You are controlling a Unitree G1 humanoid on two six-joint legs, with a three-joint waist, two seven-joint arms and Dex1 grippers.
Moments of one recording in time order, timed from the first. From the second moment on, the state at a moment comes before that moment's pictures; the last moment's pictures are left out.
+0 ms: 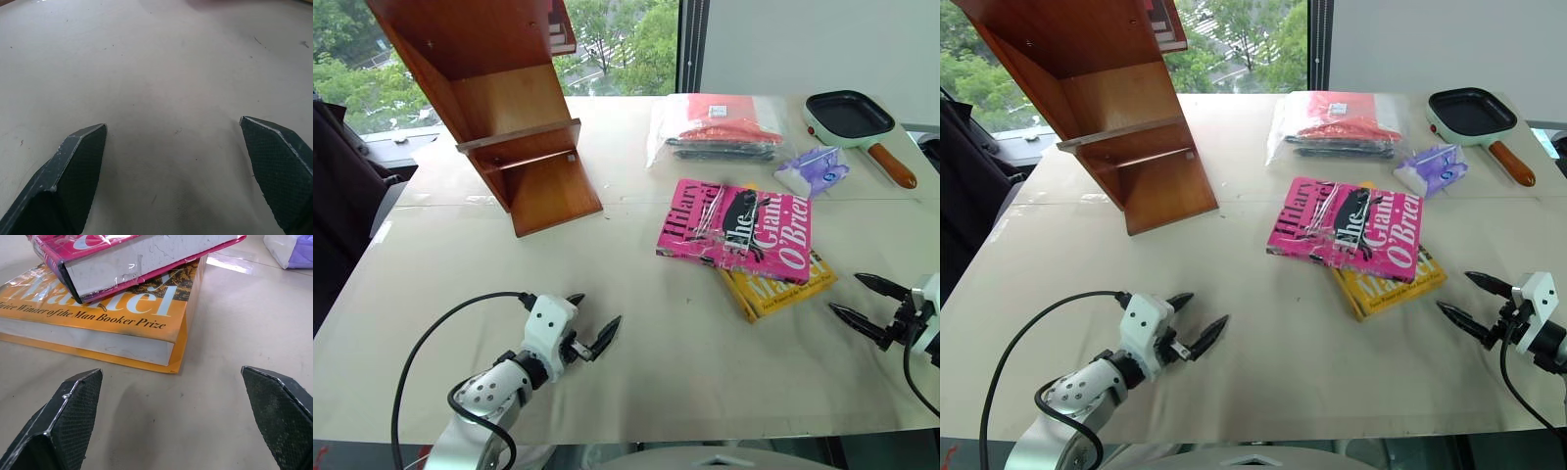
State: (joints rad) left arm 0.39 0.45 0.04 -0.53 -0.24 0.32 -0.52; right arm 0.07 -0.72 -0.36 0.35 0.50 -0.11 1.19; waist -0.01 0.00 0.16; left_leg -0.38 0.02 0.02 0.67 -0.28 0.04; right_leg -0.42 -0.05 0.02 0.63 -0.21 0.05
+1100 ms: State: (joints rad) left arm 0.11 0.67 0.24 -0.60 -0.49 0.39 -0.70; right arm -0.34 -0.77 -0.29 0.28 0.38 0.15 0.91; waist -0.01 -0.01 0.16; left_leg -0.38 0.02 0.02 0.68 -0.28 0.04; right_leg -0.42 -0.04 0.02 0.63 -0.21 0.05
